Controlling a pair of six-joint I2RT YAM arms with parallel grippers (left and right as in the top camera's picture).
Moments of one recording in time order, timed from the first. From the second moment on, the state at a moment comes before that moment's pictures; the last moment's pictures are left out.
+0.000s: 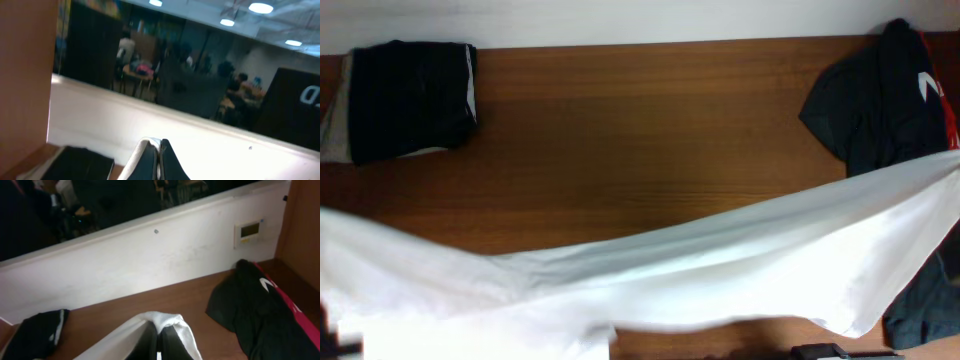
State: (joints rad) left arm 0.28 1.04 2.38 -1.22 0.14 -0.31; right arm 0.03 1.14 2.38 -1.50 0.06 0.29
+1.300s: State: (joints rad) left arm 0.12 2.09 2.39 -1.34 0.12 -0.22; right arm -0.06 2.12 2.44 -1.57 -0.03 0.29
